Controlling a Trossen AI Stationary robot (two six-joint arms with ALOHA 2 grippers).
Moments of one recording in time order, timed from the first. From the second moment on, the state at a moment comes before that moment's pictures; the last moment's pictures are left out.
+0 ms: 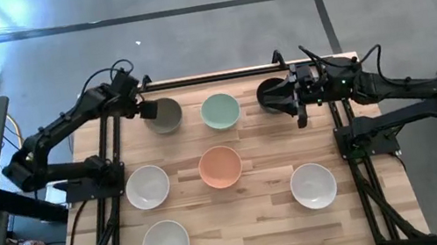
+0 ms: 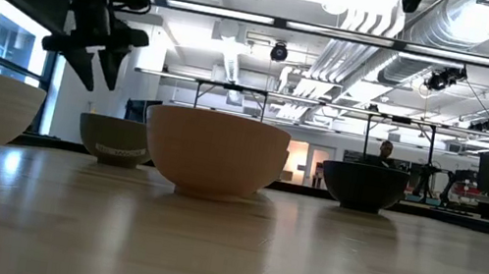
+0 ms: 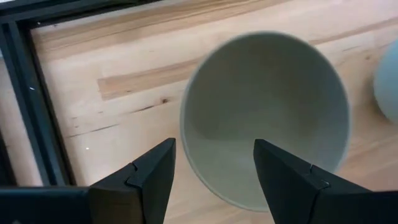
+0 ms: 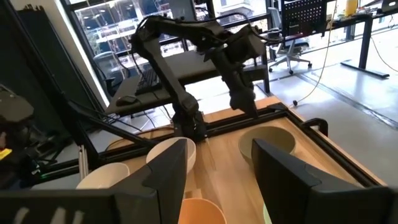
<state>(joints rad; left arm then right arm) 0.97 1.19 0.91 -0.89 -0.05 -0.44 -0.19 0.88 0.90 -0.10 -0.11 0.20</state>
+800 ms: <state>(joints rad) 1.01 1.46 1.04 -0.97 -0.04 -0.37 -0.16 0.88 0.90 -0.13 -0.11 0.22</state>
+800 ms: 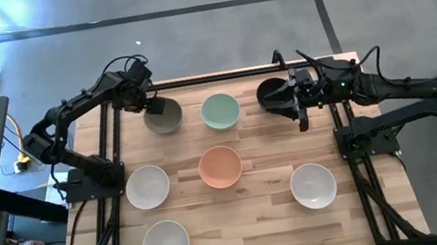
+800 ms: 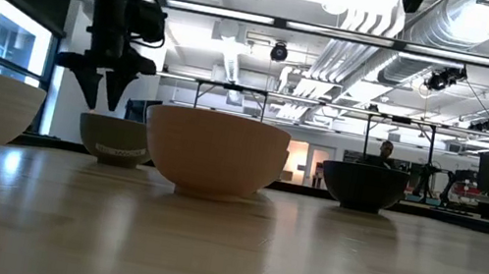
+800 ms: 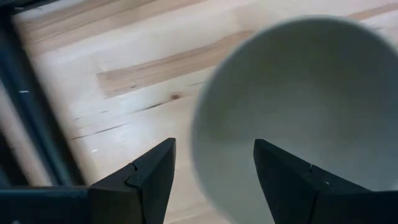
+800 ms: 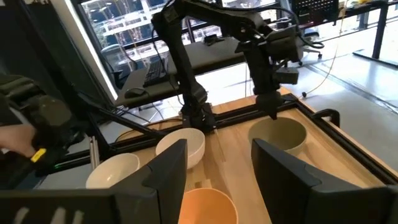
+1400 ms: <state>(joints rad) 1.03 1.48 1.04 -0.98 -0.03 -0.33 -0.14 0.88 0.90 -0.13 -0.10 0.22</state>
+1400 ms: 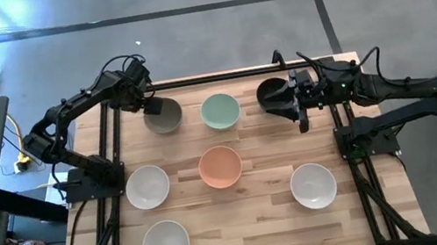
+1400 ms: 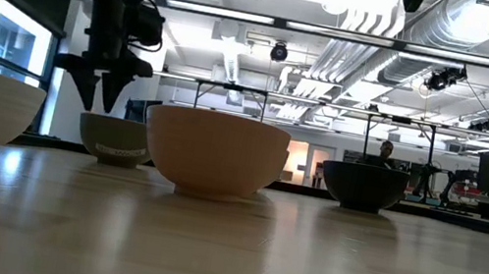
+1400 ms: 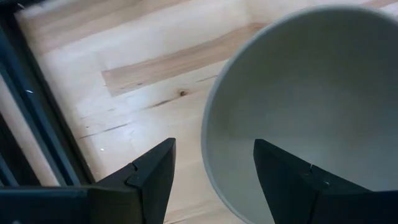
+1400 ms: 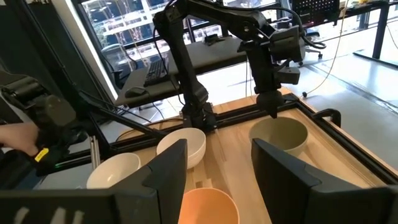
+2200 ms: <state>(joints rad) 1.02 1.56 1.04 -0.97 0.00 -0.31 -0.14 0.88 0.90 -0.14 -0.08 0.23</state>
